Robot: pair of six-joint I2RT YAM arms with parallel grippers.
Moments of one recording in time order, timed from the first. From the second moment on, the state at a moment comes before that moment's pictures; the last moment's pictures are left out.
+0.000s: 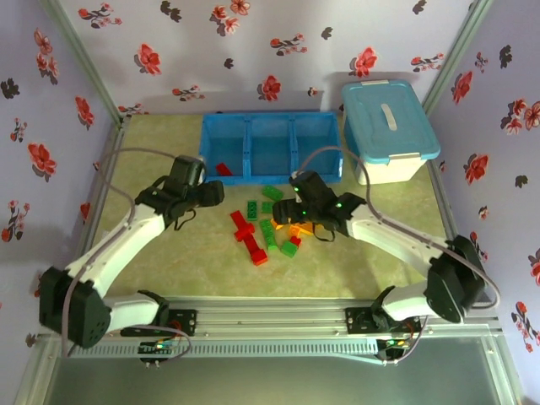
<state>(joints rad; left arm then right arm) -0.49 1.20 0.97 -0.59 -0.13 -0.47 0.79 1.40 1.02 -0.51 0.04 0.48</state>
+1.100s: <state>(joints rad) -0.50 0.69 0.65 -0.65 -0.13 -0.61 0.96 2.24 1.86 -0.86 0.05 0.38</state>
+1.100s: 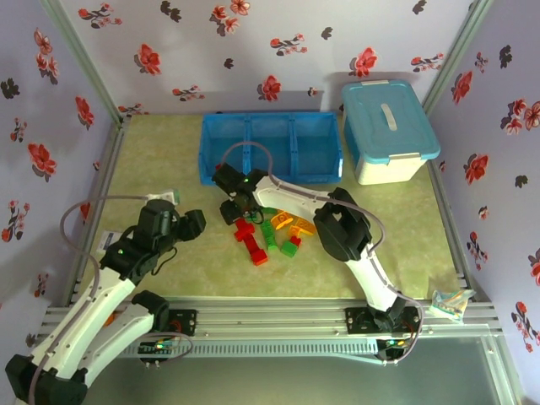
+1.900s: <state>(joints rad) -0.50 0.67 0.64 -0.67 -0.14 -0.62 1.00 2.34 1.95 -0.91 0.06 0.38</state>
